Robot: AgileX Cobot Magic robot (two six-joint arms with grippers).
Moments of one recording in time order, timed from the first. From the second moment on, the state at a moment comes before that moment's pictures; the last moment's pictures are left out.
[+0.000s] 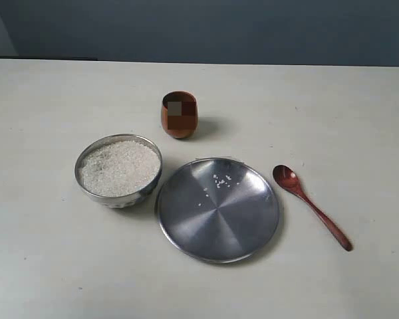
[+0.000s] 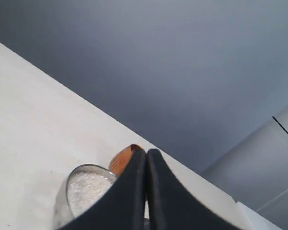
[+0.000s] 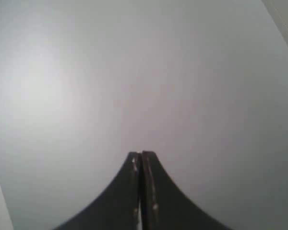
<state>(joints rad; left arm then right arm) 0.01 0.00 -0.05 -0.86 0.16 0.06 0.03 0.02 -0.17 0.09 -0.25 0.36</state>
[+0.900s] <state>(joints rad) 0.01 0.54 -0.62 -0.37 0.81 0.04 0.32 0.67 -0.59 -0.12 0.35 0.15</state>
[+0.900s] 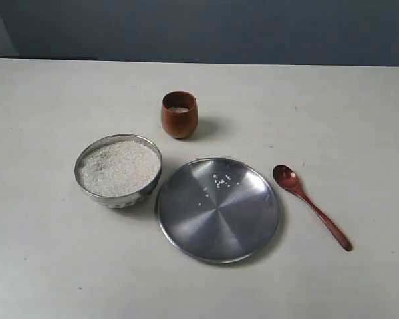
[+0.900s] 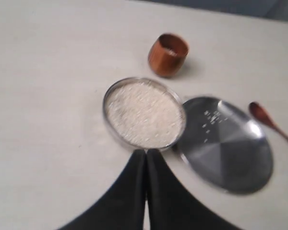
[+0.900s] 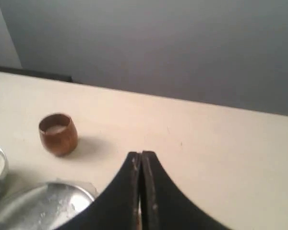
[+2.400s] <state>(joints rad) 0.01 0.64 -0.63 -0.20 0.86 0.03 0.32 1.56 -0.59 -0.05 0.42 -0.12</state>
